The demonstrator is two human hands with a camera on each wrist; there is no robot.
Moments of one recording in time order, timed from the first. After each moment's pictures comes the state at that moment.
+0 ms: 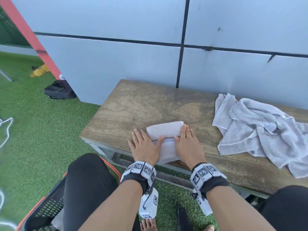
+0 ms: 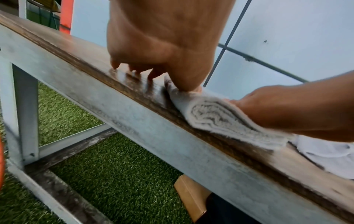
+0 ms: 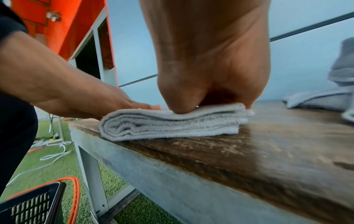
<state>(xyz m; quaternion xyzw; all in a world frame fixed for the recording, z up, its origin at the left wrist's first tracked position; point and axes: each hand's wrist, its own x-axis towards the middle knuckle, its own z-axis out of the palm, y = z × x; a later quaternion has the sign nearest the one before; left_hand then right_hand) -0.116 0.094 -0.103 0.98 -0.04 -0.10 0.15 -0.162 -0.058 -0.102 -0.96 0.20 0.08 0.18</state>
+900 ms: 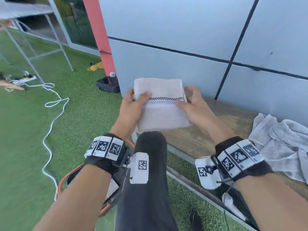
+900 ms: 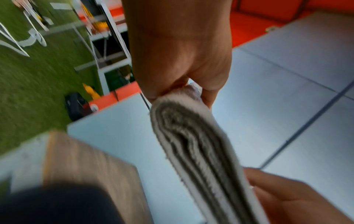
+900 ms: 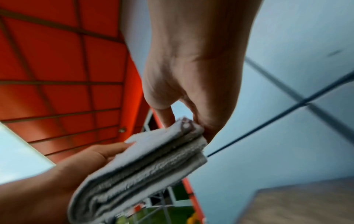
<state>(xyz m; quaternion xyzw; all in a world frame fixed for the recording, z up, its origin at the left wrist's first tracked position) -0.135 0.260 0.085 0.66 0.01 0.04 0.75 -0.154 0.059 0.096 -0.83 0.01 -0.02 0.56</state>
